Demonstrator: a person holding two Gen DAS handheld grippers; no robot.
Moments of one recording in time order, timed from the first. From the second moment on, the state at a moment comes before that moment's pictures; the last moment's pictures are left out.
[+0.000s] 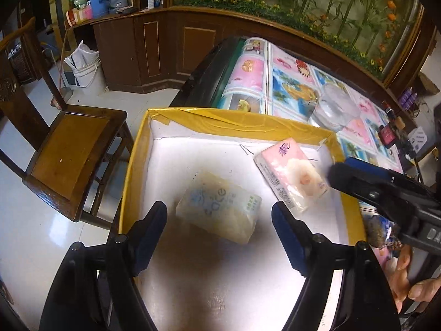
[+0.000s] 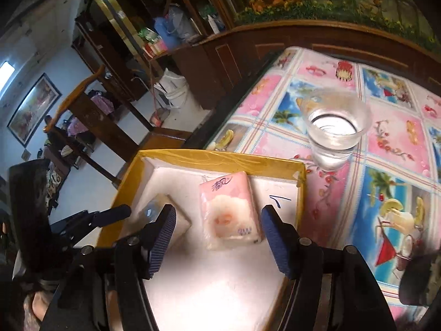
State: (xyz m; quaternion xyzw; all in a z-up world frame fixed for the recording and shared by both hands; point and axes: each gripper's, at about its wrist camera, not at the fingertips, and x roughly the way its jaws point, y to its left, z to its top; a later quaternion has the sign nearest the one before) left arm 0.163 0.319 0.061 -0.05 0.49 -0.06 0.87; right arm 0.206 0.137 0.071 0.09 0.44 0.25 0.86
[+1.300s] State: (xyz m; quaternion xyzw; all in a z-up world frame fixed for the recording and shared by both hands) left arm -0.094 0.047 0.022 0.12 0.40 -0.23 0.88; right arm -0.040 -0.244 0.082 0.22 0.23 0.04 0.95
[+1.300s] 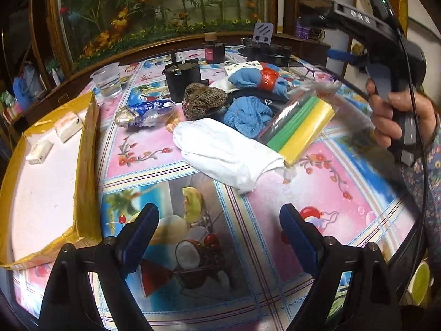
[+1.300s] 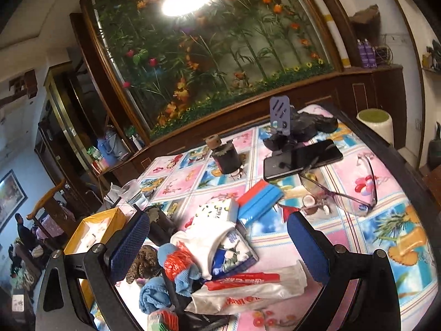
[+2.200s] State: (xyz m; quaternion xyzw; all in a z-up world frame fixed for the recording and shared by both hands) left arm -0.039 0.128 0.013 0.00 0.48 -0.15 0.87; right arm -0.055 -0.285 0.065 0.33 0.26 0.06 0.91
